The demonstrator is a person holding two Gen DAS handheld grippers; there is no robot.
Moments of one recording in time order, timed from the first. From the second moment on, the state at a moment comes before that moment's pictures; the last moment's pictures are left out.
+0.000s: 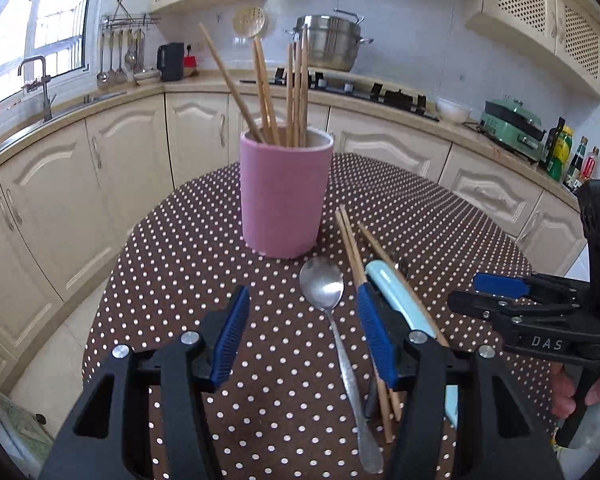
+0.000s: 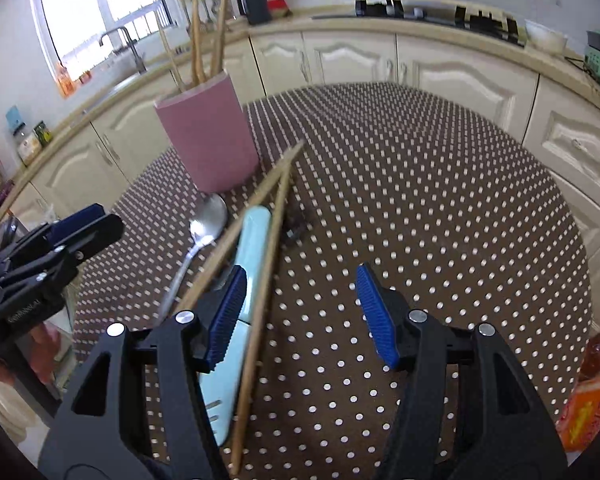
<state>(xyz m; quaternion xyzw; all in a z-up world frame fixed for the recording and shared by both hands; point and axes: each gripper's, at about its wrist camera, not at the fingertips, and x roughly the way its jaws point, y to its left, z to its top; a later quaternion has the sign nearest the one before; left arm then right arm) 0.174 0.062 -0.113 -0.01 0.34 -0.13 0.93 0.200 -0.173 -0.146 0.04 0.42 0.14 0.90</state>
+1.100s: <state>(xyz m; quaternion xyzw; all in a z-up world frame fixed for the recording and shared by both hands) 0.202 0.026 -0.136 0.02 0.41 -0.20 0.89 0.238 -0.164 -0.161 0.06 0.47 0.15 0.87</state>
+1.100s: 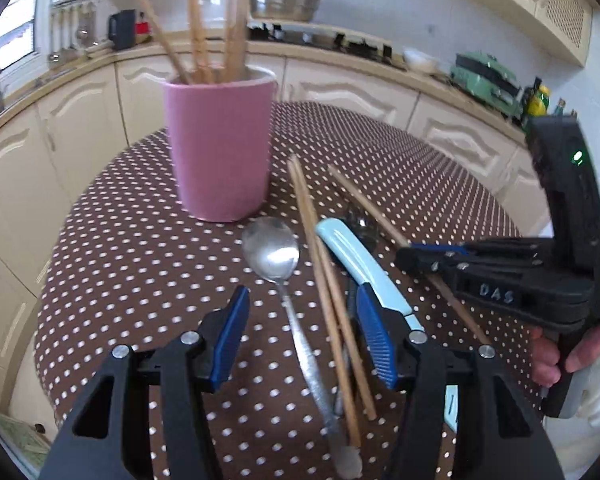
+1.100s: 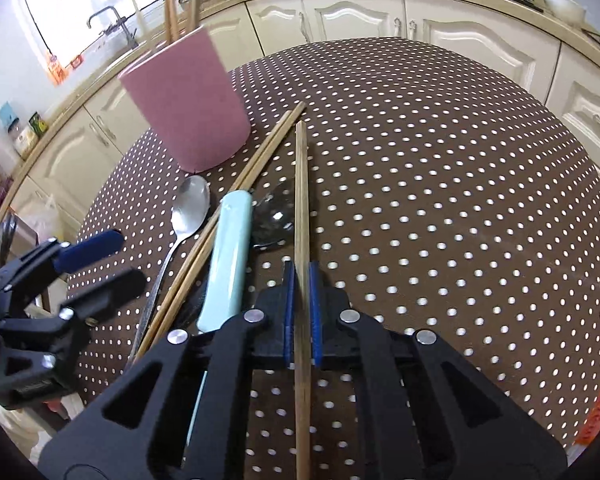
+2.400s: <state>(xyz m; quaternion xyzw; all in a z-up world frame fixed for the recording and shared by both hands) 0.300 -0.067 -0.137 0.27 0.40 -0.09 0.87 0.263 -0.211 -0.164 0.09 0.48 0.17 0.86</state>
